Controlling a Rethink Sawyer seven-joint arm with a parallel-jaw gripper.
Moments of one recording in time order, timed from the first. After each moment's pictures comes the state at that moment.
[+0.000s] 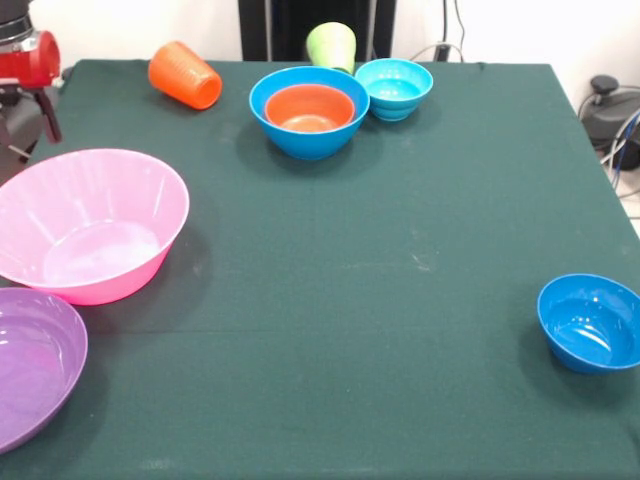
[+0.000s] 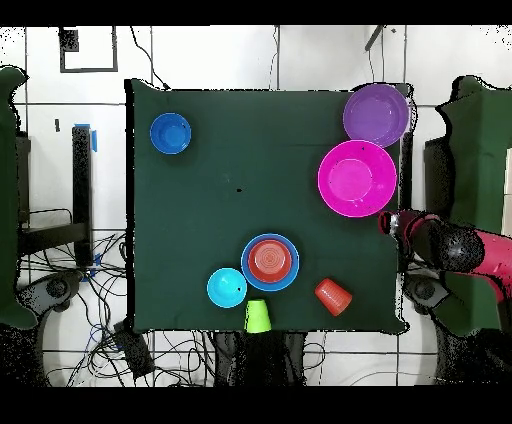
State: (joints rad) arm -1.28 -0.49 0.76 1.61 -0.78 0.71 1.53
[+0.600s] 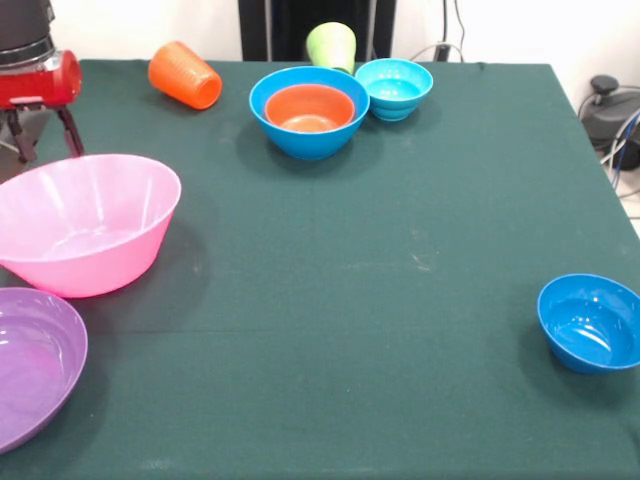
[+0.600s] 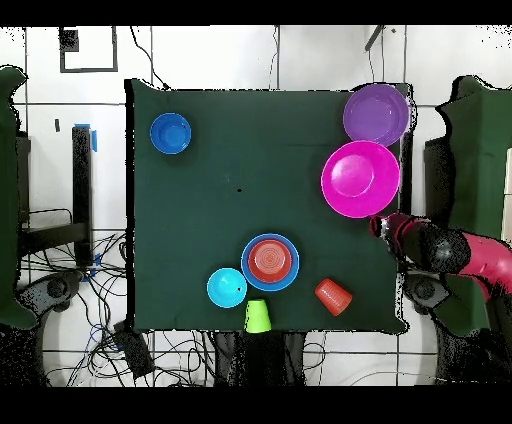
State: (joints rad) arm -1.29 -0.43 0.76 1.61 -0.82 0.70 1.53
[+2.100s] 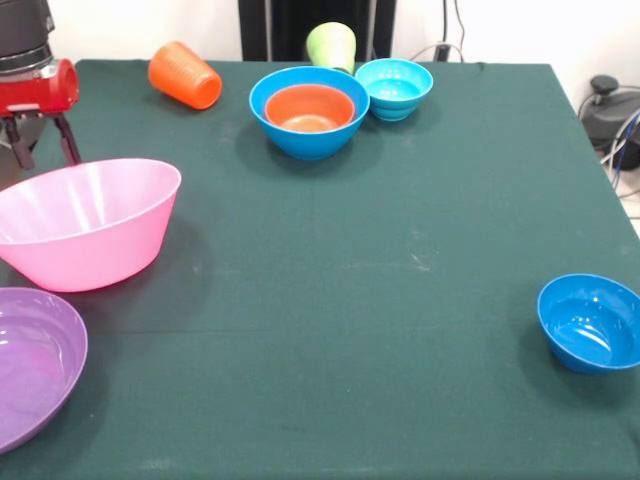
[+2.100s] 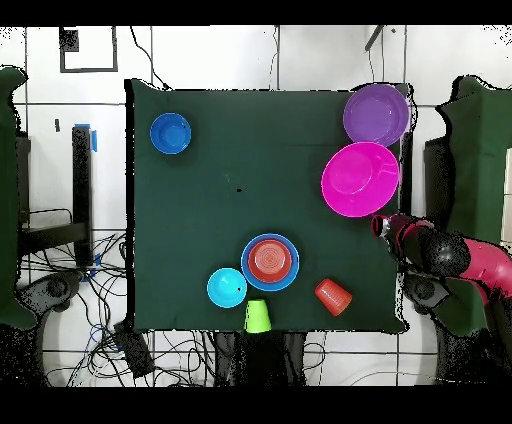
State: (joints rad) arm -1.31 -0.41 0.76 1.61 -0.82 0.64 1.53
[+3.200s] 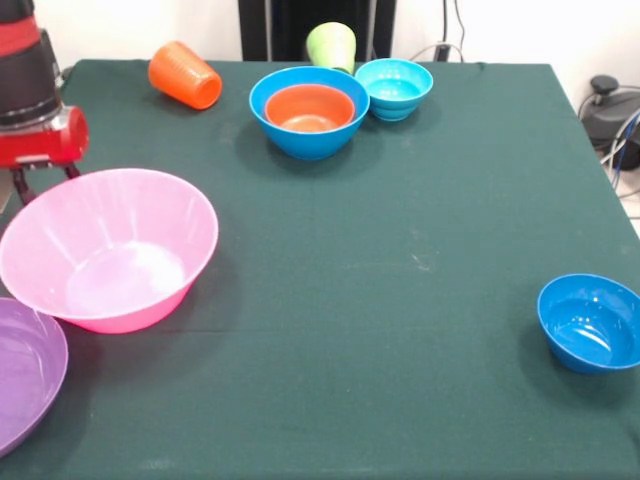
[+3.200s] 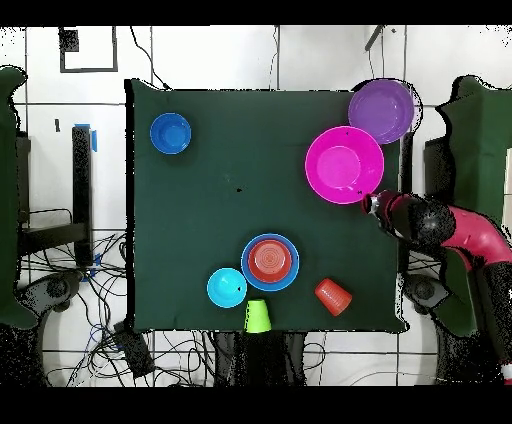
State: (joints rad) arm -1.20 -0.30 0.76 1.43 -0.82 0.73 1.47
